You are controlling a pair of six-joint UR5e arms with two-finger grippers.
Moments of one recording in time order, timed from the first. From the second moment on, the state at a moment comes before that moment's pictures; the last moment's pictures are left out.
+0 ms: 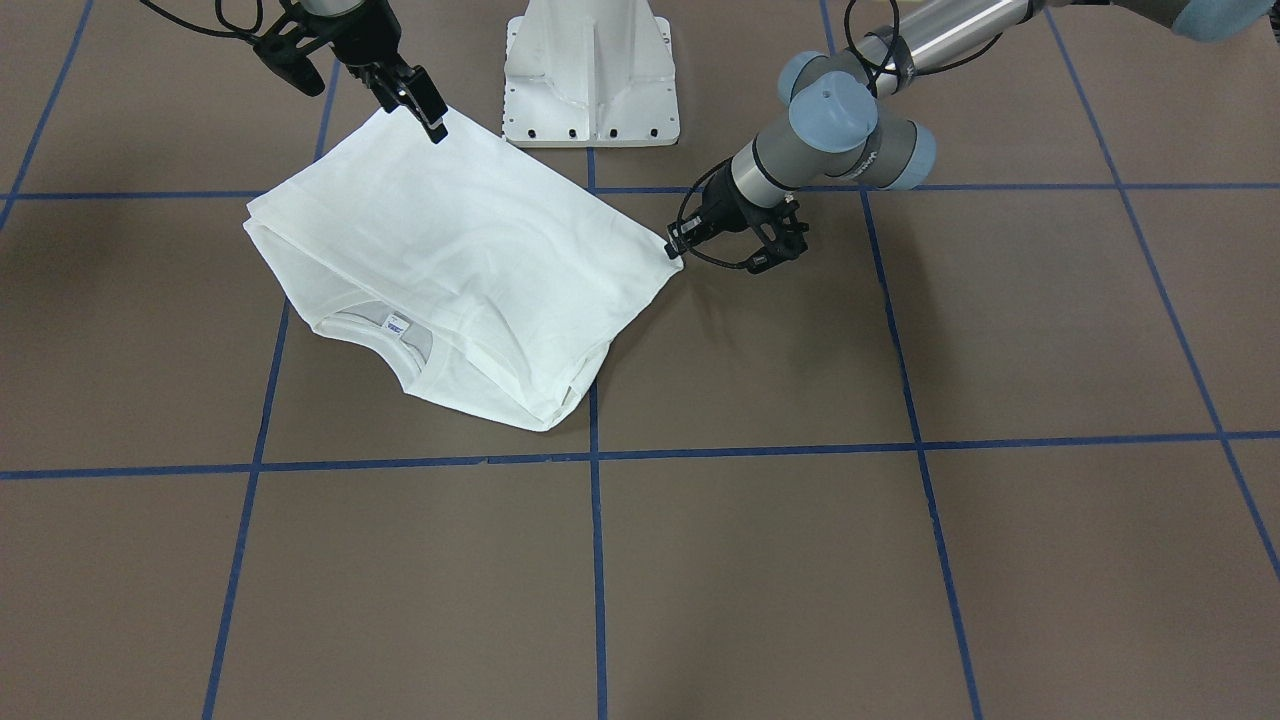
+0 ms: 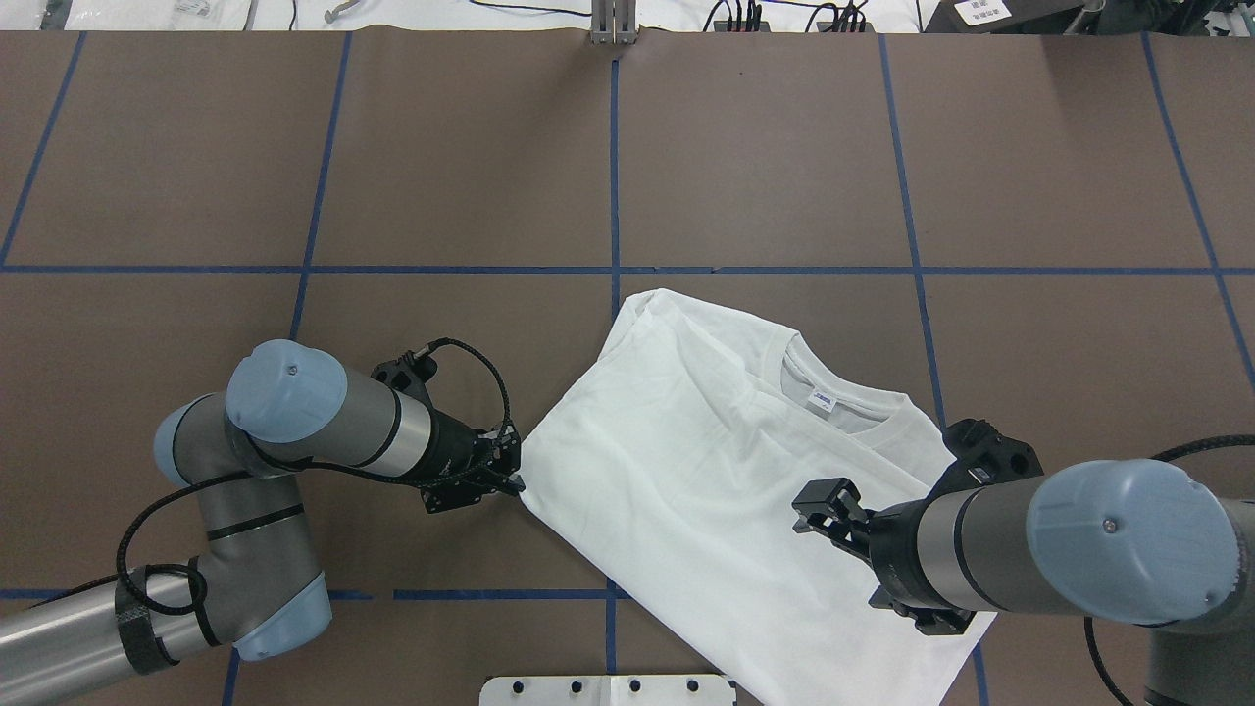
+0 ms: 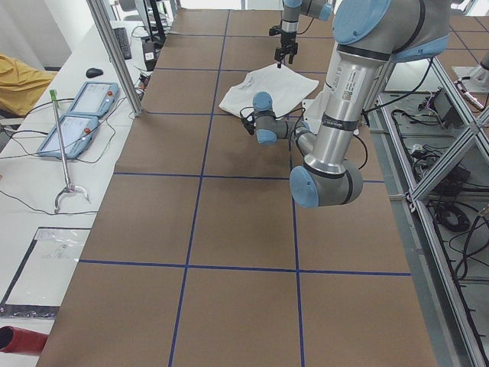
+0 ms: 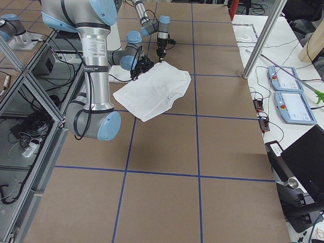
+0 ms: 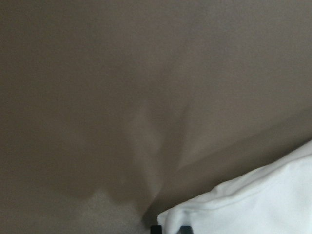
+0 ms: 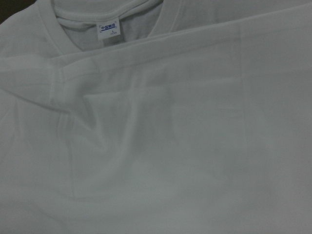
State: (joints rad) left arm -0.46 -1.97 -1.62 -2.36 -2.04 -1.98; right arm 0.27 -1.49 2.33 -1.46 1.75 2.18
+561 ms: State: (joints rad) left arm -0.69 -2.09 -1.43 -2.37 -1.98 -1.66; right arm 0.27 -1.49 2.33 -1.46 1.75 2.18
